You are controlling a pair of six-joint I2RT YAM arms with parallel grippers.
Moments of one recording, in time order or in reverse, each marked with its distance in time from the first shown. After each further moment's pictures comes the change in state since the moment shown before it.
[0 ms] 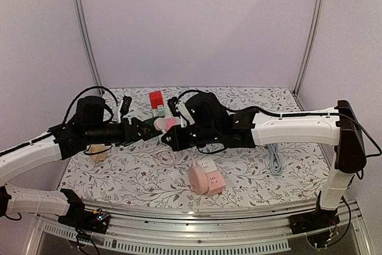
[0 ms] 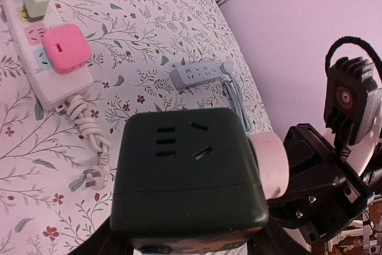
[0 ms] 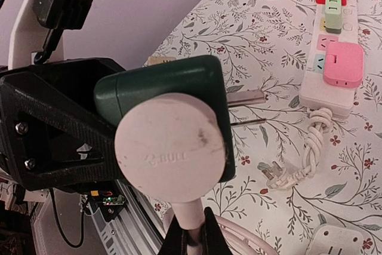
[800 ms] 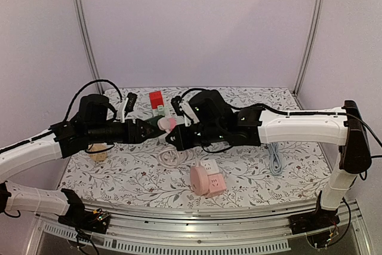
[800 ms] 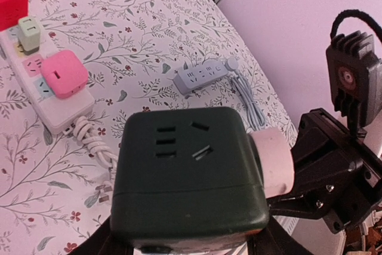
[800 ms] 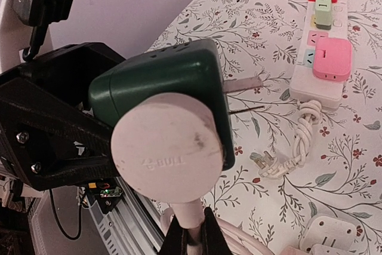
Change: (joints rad) left arm -0.058 0.026 0.039 -0.039 -0.086 0.163; right arm -0.001 -0.050 -0.009 -0.072 0.007 -0.010
